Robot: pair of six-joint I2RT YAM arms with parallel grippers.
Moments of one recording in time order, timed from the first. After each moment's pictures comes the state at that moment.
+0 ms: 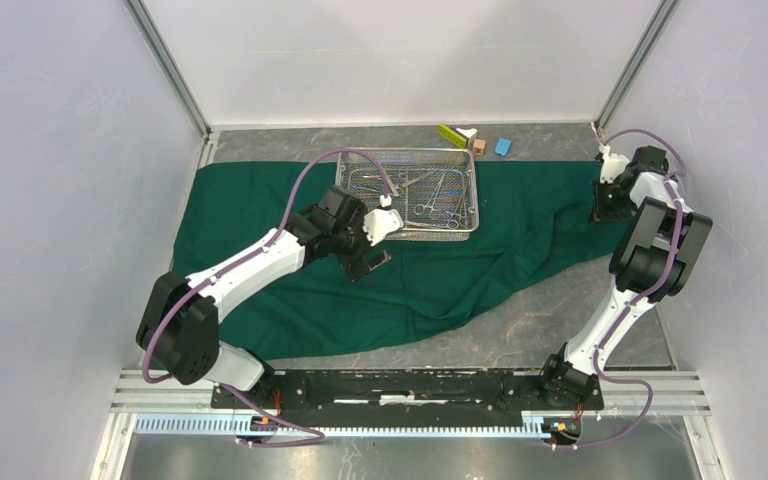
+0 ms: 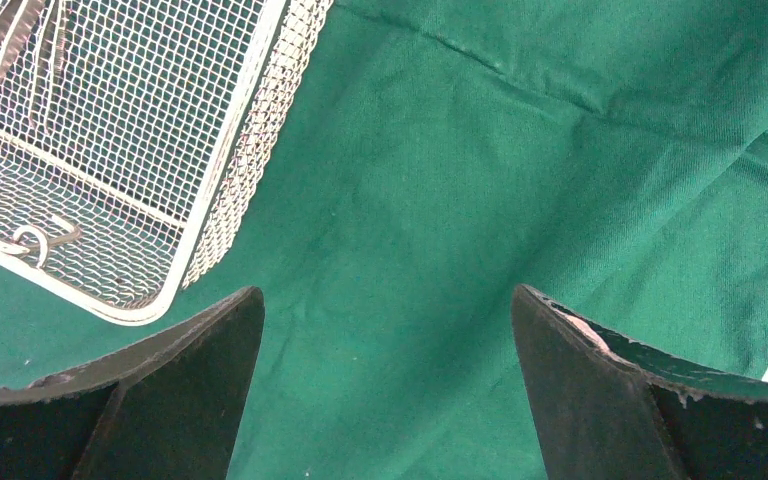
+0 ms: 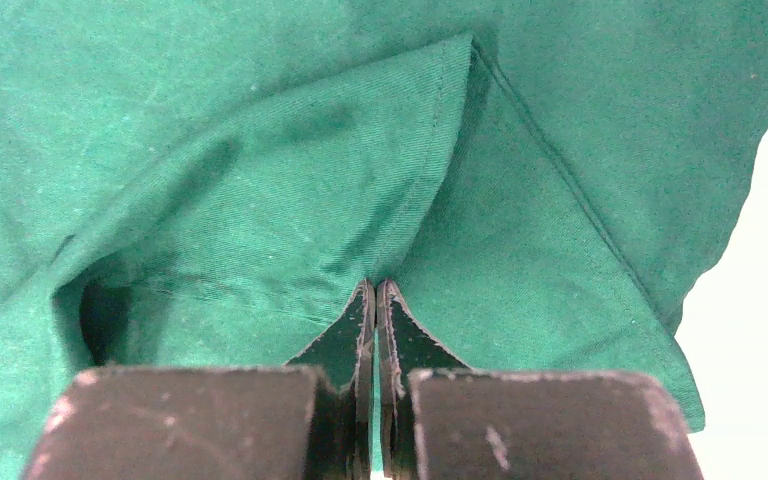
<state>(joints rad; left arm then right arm) -0.62 1.45 1.02 -0.50 0.18 0.52 -0.46 2.02 1.47 -0.61 -0.26 -0.43</state>
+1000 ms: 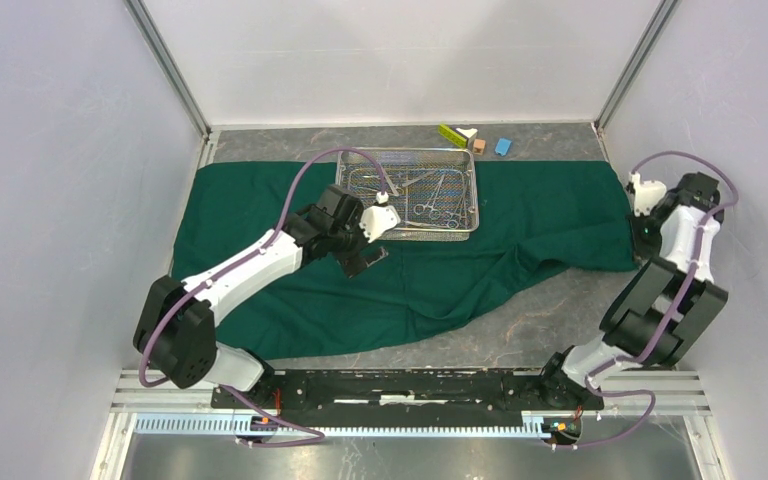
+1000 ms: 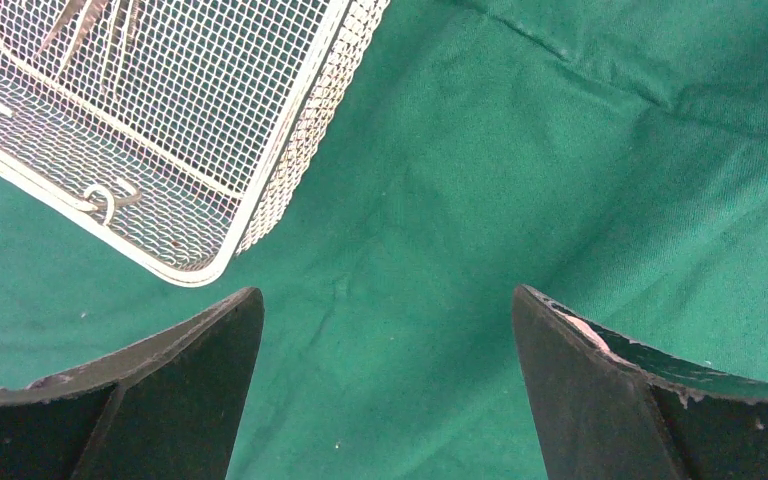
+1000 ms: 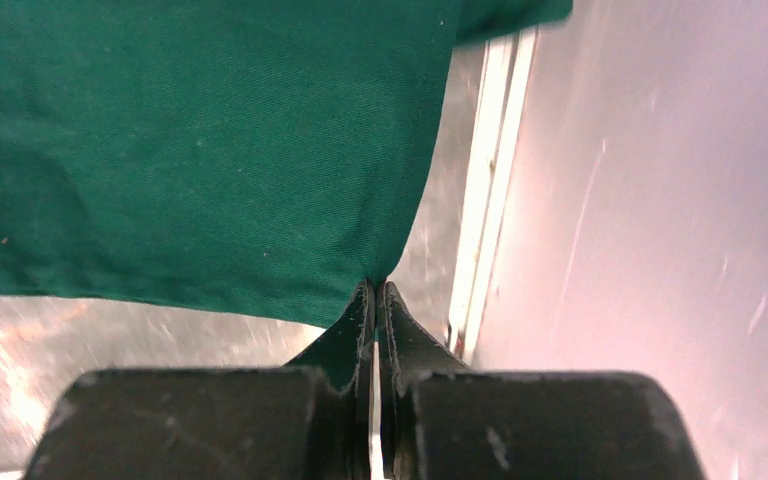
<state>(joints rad) -0.62 1.43 1.02 -0.49 0.08 0.52 -0.62 1.60 1.24 -0.81 -0.13 -0.65</state>
